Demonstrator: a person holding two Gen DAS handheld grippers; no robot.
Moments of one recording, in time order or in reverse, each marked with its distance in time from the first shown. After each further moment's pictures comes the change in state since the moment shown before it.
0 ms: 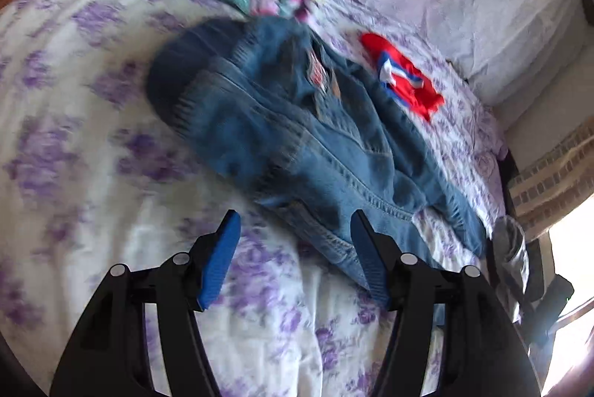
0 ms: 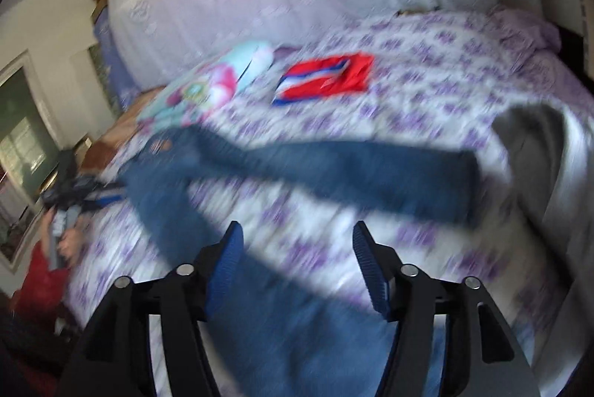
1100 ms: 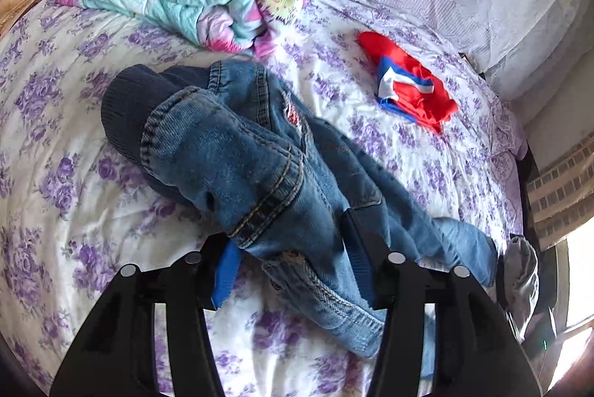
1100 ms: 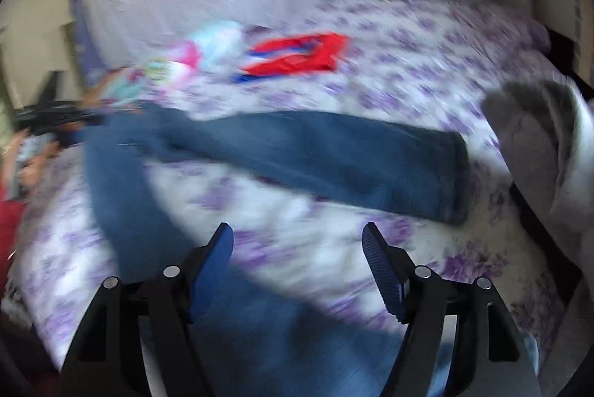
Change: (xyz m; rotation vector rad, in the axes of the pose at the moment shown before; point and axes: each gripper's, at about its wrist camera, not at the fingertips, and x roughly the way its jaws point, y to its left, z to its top) left arm 0.031 -0.053 0.080 0.049 0.042 0.072; right arm 0.035 -0.024 -0.005 -0.057 0.011 -0.102
